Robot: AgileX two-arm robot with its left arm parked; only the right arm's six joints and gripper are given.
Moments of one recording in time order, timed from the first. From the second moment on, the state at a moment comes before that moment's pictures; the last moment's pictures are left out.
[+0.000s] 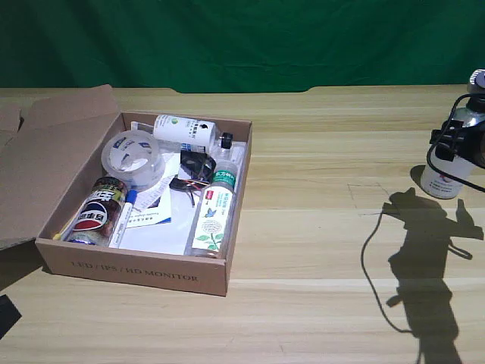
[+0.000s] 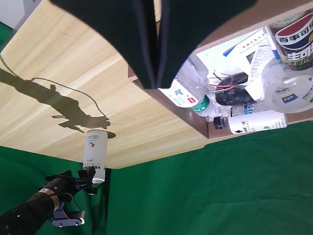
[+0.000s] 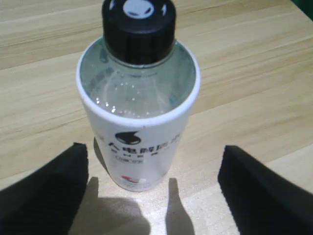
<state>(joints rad) -0.03 1.71 -0.93 -1.72 0.31 1.90</state>
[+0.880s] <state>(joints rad) -0.03 1.90 -1.03 -1.72 0.34 1.90</state>
